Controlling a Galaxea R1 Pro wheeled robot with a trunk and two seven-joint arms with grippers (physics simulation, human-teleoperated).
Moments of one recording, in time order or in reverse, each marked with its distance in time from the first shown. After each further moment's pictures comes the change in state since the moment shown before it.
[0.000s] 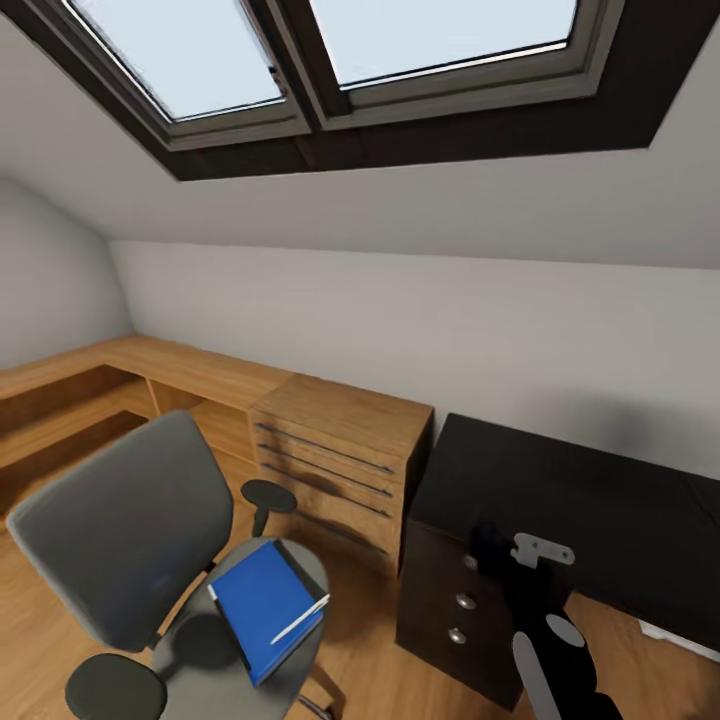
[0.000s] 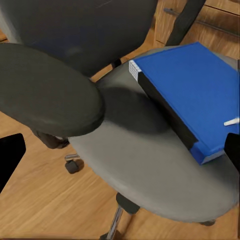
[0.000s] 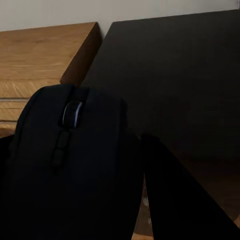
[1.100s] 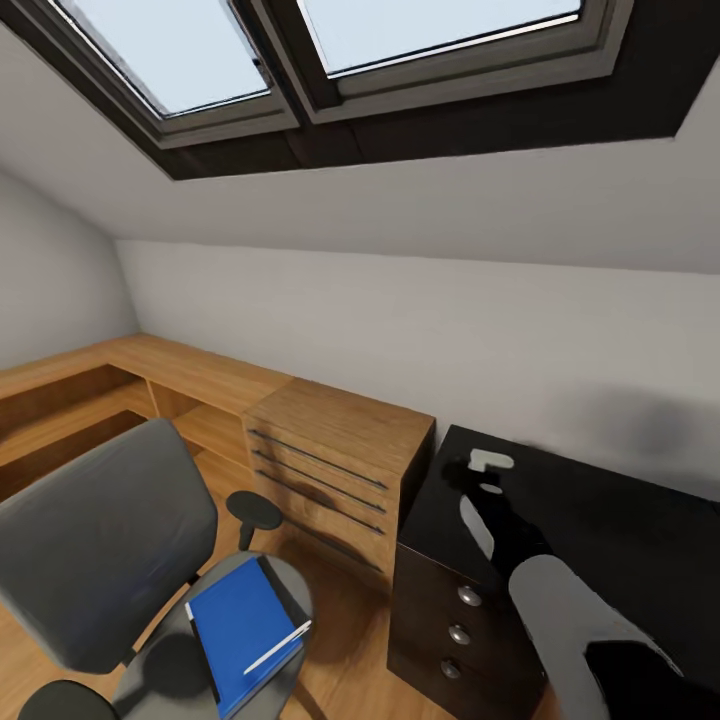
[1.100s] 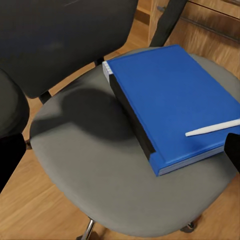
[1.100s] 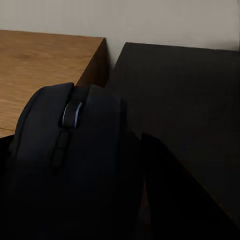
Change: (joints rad) left arm 0.000 -0.012 -0.001 0.012 -0.002 0.000 0.000; right arm -0.715 -0.001 0.000 0.976 0.067 -0.177 0.003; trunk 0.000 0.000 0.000
